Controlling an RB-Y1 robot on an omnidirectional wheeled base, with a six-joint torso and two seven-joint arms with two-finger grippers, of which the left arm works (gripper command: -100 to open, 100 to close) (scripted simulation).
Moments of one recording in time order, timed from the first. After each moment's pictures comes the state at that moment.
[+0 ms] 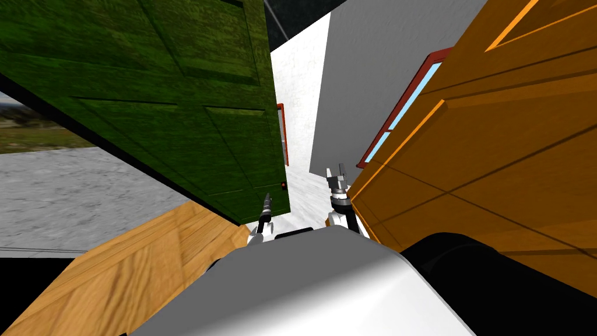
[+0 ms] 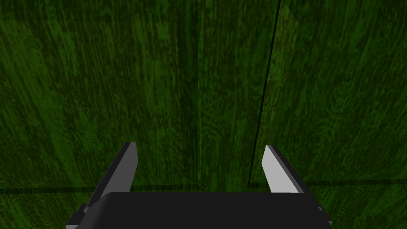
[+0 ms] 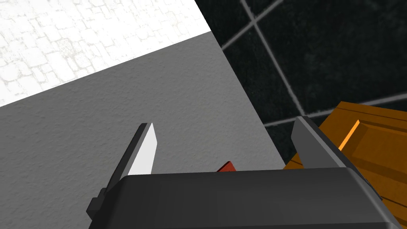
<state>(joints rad) -0.27 0.00 0.13 -0.45 0.02 -0.86 -0.08</state>
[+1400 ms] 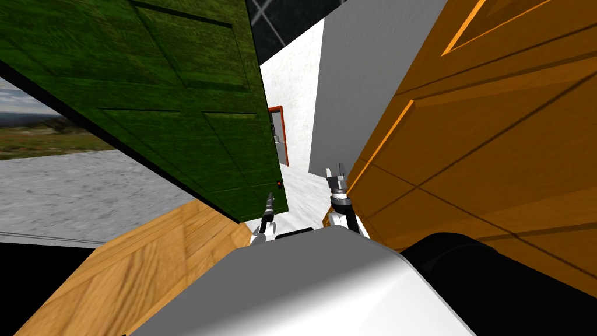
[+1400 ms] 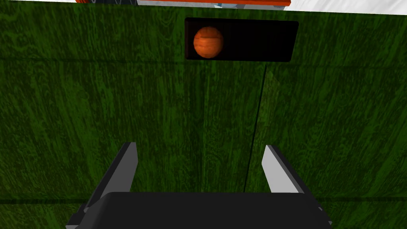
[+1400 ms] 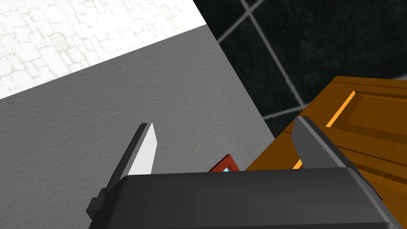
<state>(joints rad) -0.25 -0.04 0.13 -0.51 -0.03 -0.83 -0.05</state>
